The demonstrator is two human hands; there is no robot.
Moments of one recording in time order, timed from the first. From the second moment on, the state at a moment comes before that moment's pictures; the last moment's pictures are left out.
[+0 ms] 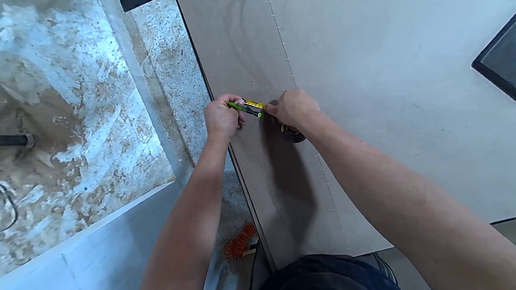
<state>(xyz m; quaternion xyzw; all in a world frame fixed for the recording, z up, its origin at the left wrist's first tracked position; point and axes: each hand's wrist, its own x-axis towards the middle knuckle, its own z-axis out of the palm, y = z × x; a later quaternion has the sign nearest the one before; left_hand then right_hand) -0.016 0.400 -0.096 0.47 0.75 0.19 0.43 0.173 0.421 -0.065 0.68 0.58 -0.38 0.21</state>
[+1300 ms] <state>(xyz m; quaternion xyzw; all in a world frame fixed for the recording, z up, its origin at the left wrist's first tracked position) -0.009 0.405 -0.096 0.43 0.76 0.26 0.41 0.174 0.428 -0.063 0.67 0.59 -0.39 0.22</state>
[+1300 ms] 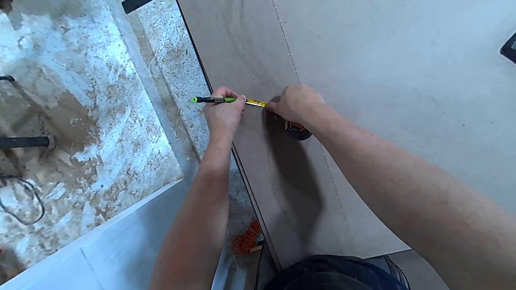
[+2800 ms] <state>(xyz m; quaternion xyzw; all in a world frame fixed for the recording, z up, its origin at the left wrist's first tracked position) -0.003 0.406 -0.096 0.44 0.80 0.19 0.37 0.175 0.427 -0.062 0.65 0.61 -0.39 0.22</state>
